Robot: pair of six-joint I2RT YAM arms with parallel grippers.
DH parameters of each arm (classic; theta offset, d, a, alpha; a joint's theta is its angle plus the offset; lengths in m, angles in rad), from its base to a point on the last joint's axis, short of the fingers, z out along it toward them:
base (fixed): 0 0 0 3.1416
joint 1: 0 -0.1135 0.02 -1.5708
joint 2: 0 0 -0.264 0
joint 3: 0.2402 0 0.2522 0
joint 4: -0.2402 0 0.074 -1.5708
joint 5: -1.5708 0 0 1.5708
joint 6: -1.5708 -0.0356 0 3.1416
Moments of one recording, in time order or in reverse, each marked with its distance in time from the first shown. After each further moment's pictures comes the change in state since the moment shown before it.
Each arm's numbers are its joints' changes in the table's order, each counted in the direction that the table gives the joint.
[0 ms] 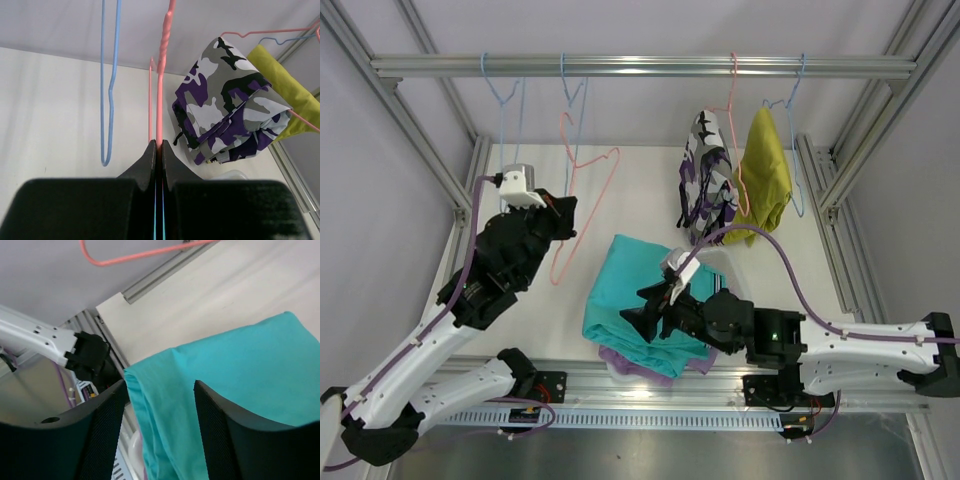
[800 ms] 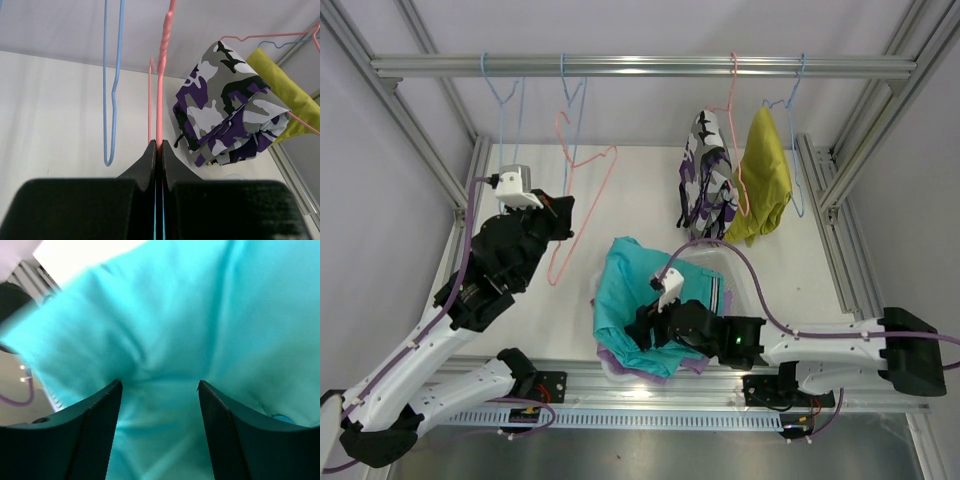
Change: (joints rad) left arm 0.000 0.018 0.000 0.000 0.007 -0.008; right arm 0.093 -0.179 -0.301 0.202 0.058 -0.255
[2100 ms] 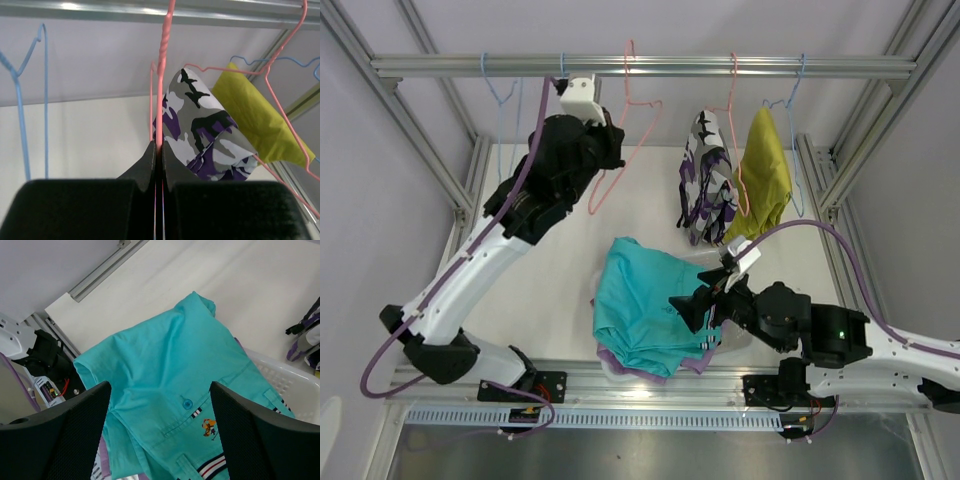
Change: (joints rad) left arm 0.005 -0.587 0.715 -0.171 -0.100 -0.124; right arm -0.035 0.438 0.355 -0.612 -0.197 0.229
